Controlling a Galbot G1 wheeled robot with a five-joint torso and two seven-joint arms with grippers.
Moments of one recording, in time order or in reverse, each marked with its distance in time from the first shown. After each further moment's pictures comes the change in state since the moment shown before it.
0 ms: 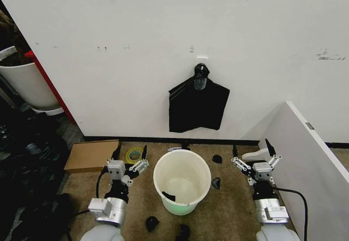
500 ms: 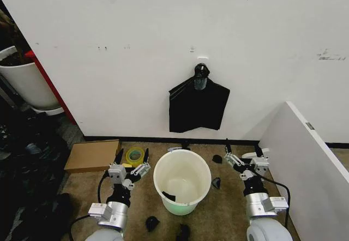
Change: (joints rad) left arm 0.005 0.010 0.024 -0.057 -0.241 0.082 -0.002; right arm 0.012 -0.028 -0.084 0.048 0.478 -0.141 -0.048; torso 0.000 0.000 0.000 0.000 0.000
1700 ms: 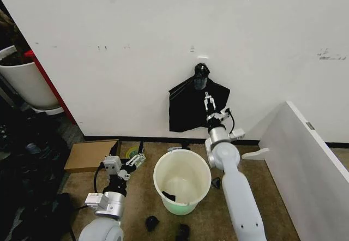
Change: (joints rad) left arm -0.069 0.015 -0.032 0.039 0.004 -0.012 -0.040; right arm 0.792 0.161 -0.060 -0.614 0.961 -0.186 -0.104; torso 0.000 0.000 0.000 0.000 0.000
